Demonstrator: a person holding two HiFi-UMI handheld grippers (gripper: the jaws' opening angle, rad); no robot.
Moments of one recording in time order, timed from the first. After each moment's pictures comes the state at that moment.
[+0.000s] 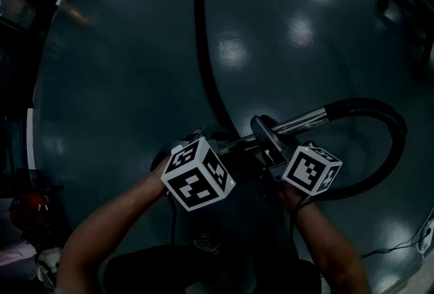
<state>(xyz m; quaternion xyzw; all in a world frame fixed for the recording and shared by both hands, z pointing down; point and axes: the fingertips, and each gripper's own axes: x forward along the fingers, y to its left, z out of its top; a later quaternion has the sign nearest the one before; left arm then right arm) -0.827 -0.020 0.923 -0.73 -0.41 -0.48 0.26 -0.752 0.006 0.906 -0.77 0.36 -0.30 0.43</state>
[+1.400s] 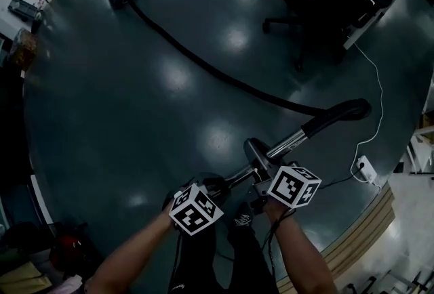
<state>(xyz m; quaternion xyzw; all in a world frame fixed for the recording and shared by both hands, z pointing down) -0.958 0.207 0.523 -0.68 -0.52 -0.48 0.19 -0.834 0.279 0.460 -0.84 0.19 -0.27 0.43</state>
